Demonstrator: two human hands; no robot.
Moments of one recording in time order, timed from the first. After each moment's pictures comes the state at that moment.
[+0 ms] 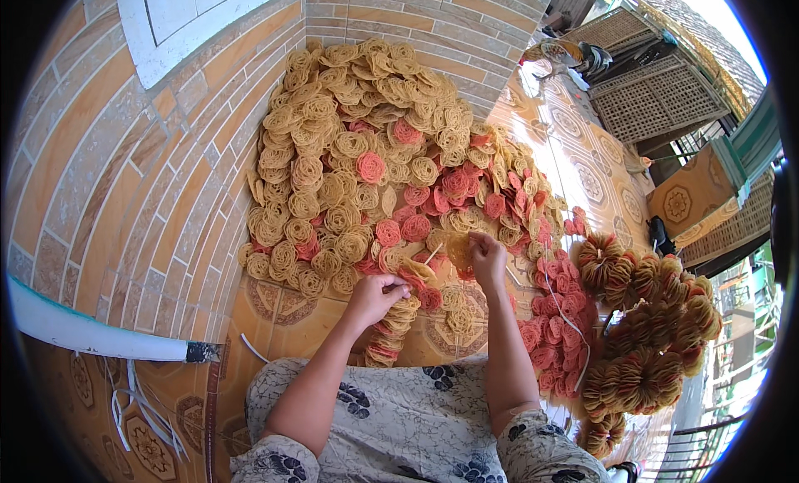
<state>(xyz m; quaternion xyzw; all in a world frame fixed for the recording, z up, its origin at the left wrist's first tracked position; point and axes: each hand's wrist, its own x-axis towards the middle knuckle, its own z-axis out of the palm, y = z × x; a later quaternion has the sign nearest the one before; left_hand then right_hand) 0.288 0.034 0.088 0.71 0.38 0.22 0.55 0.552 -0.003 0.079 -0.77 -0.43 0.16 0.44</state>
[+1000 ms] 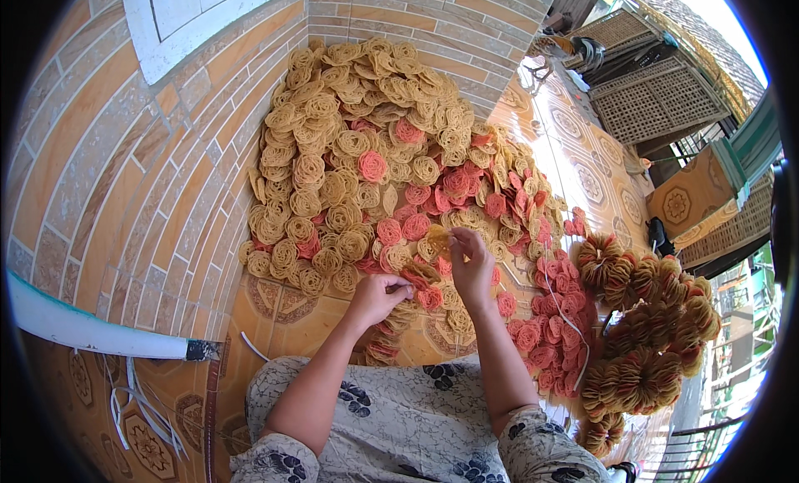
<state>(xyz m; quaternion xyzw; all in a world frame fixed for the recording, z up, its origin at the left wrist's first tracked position) 0.289 0.032 0.083 0.71 0.37 0.25 0.55 0.481 -0.007 0.129 -0.67 -0.52 0.07 0.52</state>
